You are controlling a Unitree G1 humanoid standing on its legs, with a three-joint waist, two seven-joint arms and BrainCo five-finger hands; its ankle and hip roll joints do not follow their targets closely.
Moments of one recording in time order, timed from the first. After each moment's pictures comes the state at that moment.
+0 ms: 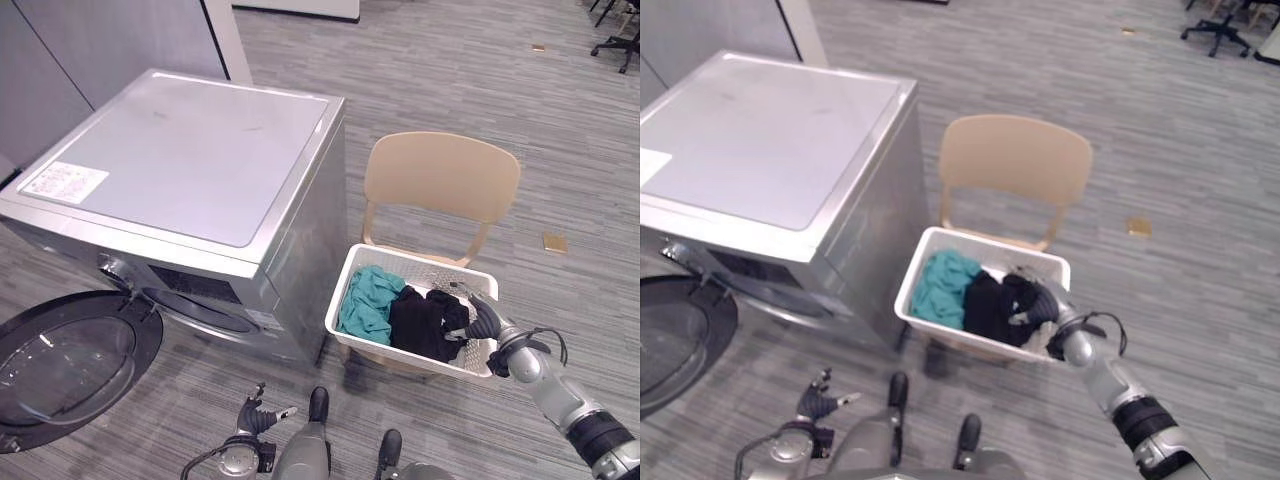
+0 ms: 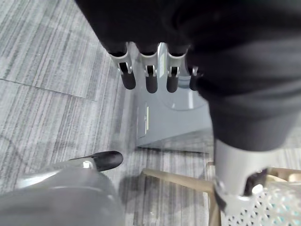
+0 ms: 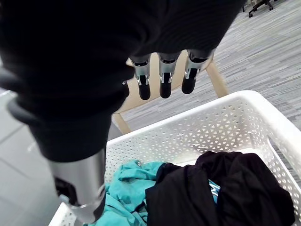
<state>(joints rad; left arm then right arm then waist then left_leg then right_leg) 0.11 0.26 -0.21 0.81 -0.12 -0.15 0.09 -0.20 -0.62 0.41 0.40 -0.34 -0.09 -0.15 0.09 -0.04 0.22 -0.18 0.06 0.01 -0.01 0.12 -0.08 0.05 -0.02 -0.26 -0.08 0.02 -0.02</state>
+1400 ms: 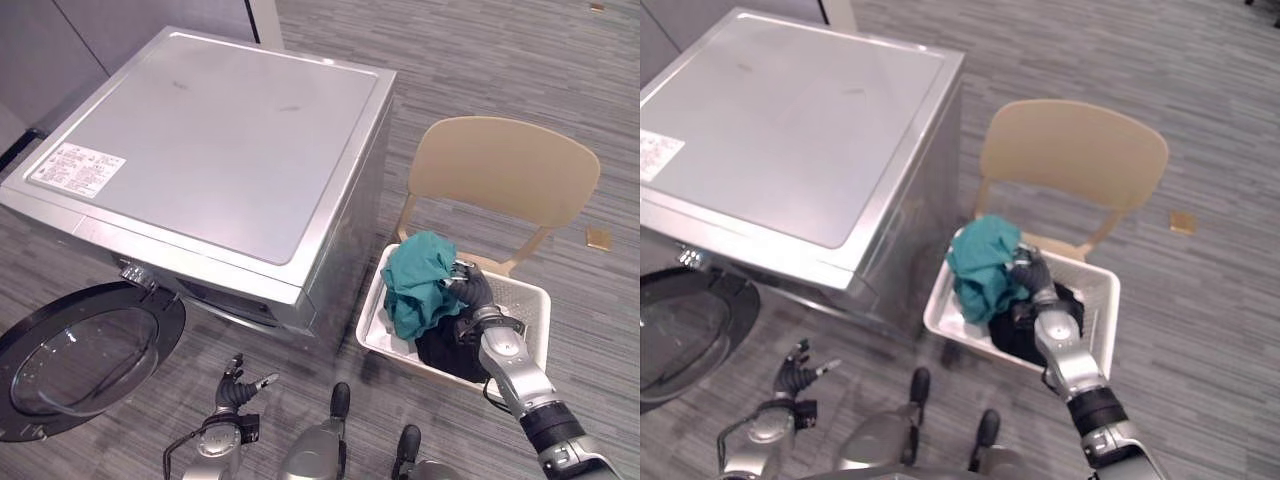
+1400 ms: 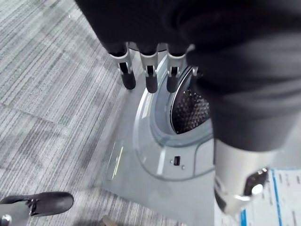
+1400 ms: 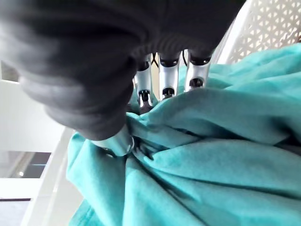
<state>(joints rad) 0.12 0.32 -0.16 0.58 -0.27 -0.14 0.12 -0.19 -0.33 0.21 0.23 0.27 -0.09 -0.15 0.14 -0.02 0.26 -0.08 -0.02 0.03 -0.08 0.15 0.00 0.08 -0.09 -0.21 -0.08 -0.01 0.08</state>
